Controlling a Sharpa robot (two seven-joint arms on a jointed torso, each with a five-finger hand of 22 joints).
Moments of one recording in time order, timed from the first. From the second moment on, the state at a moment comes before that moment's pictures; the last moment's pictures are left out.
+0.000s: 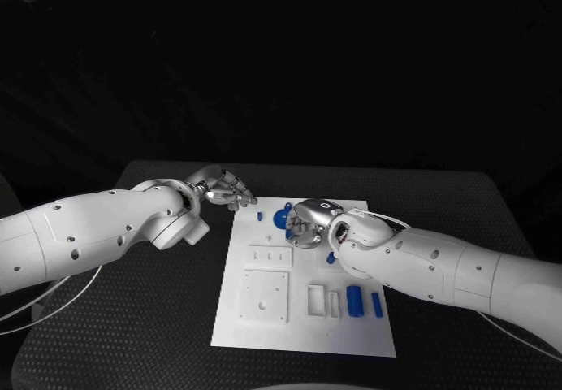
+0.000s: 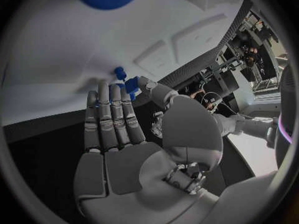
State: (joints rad) left arm 1.33 -0.83 -0.20 1.43 -0.70 -0.33 -0.07; left_hand 1.06 -0.21 0.54 -0.09 0.17 0.89 0.14 0.33 0.59 1.12 0.08 0.36 0.40 0.92 0.04 0.85 0.54 0.04 0.69 -0.06 0.73 1.24; right arm 1.14 -0.41 -0.16 1.14 -1.52 -0.35 -0.07; right_hand 1.07 -0.17 0.79 -0.18 0.11 0.97 0.13 0.33 0.40 0.89 0.12 0.73 0.16 0.92 0.10 0.56 0.68 0.25 0.62 0.24 0.44 1.25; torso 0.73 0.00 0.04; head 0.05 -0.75
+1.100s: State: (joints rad) left arm 1.34 -0.82 -0.21 1.43 -0.43 -0.18 -0.13; left_hand 0.94 -0.29 0.52 0.11 0.05 0.88 0.15 0.34 0.57 1.12 0.07 0.35 0.40 0.93 0.04 0.81 0.59 0.04 0.69 -0.06 0.69 1.26; right arm 1.17 -0.59 -0.10 1.40 -1.44 -0.42 -0.05; right_hand 1.06 -0.18 0.79 -0.18 0.12 0.97 0.13 0.33 0.40 0.89 0.11 0.73 0.16 0.92 0.10 0.56 0.68 0.25 0.62 0.24 0.44 1.26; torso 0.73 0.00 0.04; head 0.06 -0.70
